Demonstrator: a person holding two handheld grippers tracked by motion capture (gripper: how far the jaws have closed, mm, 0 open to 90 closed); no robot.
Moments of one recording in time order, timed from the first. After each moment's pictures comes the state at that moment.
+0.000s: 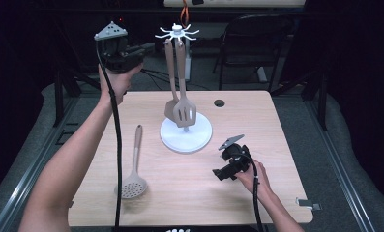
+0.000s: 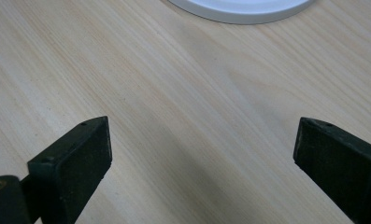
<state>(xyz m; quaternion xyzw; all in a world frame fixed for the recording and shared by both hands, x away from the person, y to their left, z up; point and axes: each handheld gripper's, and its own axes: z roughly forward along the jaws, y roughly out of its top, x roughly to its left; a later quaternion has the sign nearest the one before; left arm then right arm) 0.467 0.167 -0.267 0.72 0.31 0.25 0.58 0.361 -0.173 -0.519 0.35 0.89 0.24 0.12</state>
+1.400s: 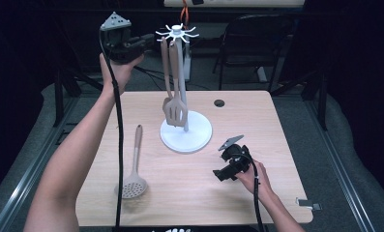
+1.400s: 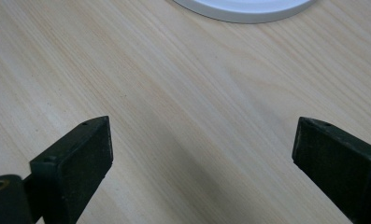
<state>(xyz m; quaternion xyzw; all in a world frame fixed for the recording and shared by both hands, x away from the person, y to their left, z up) 0.482 0.164 -0.259 0.72 0.31 0.29 0.56 0.360 -0.172 -0.519 0.35 0.90 0.25 0.13</state>
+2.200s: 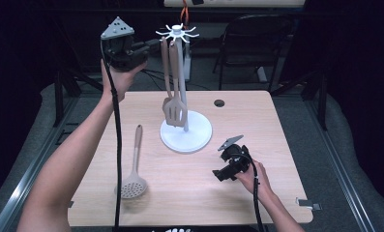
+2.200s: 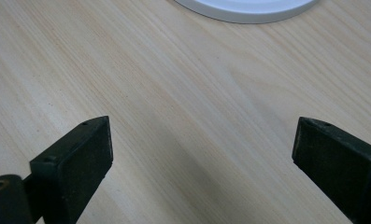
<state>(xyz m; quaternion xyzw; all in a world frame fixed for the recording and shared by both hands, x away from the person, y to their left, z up) 0.460 0.154 -0.256 0.73 0.27 0.29 0.56 0.359 -0.170 -0.520 0.35 0.89 0.25 0.12</state>
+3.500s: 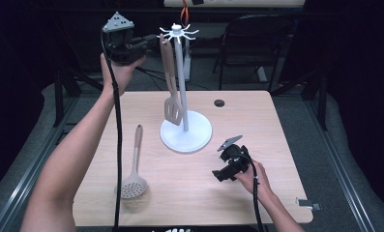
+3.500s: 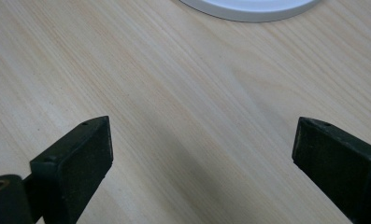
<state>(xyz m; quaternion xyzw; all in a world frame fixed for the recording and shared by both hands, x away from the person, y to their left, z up) 0.477 0.156 -0.254 0.73 0.30 0.30 0.54 0.360 -0.170 -0.520 0.34 0.90 0.24 0.12</state>
